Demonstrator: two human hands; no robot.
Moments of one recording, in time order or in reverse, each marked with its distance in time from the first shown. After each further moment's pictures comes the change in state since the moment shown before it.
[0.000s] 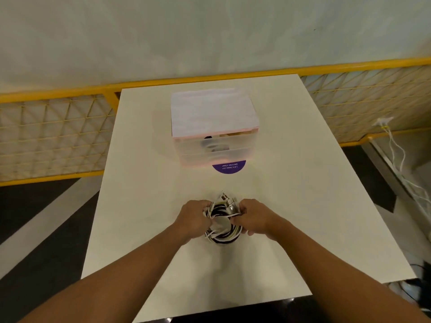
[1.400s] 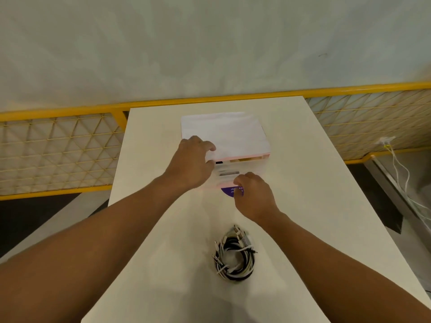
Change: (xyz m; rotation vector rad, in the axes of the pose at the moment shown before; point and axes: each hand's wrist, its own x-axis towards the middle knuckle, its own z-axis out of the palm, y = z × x) left_hand 0.049 0.092 -0.131 0.441 0.379 0.395; right_hand 0.049 -0.070 -0.031 -0.389 0.602 -0.390
